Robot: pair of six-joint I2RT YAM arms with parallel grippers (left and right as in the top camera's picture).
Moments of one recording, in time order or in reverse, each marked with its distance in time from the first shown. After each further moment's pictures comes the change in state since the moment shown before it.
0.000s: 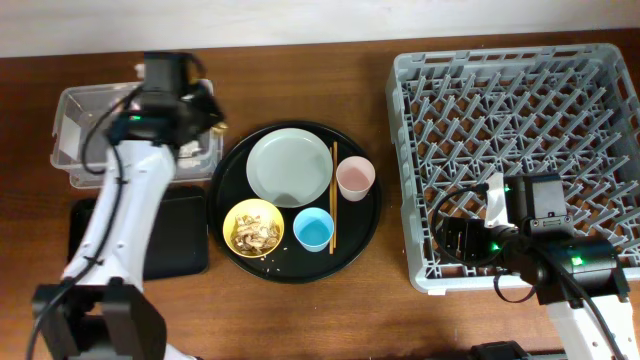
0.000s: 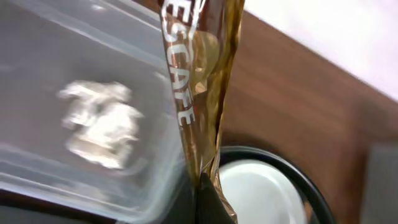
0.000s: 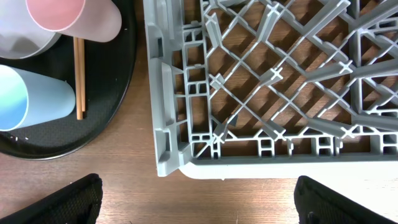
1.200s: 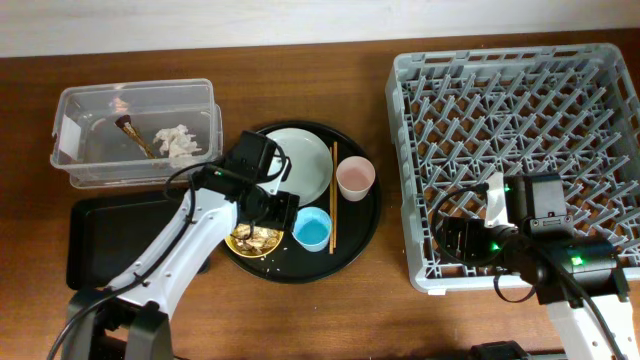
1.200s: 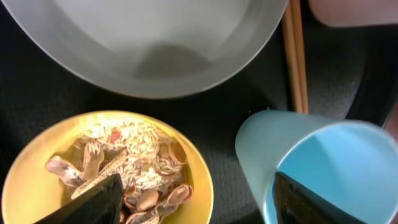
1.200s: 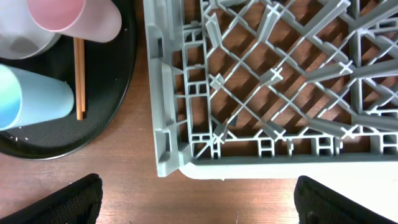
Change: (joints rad) left arm -0.312 -0.105 -0.402 -0.130 0.180 0.395; right arm 0.000 0.001 0.001 0.000 0.000 0.000
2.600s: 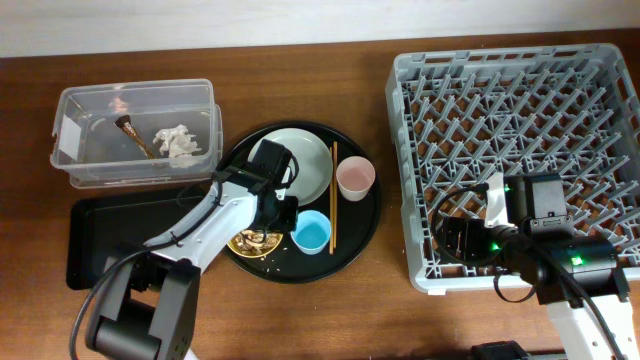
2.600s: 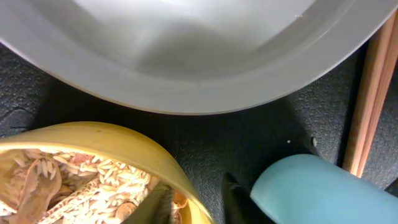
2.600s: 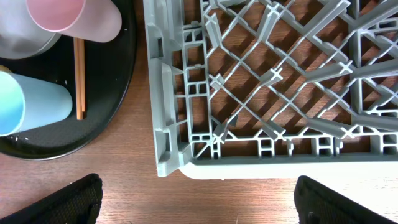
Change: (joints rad) left arm -0.036 0.162 -0.024 0.085 -0.045 -0.181; right arm 0.000 0.000 0.000 0.000 0.000 0.000
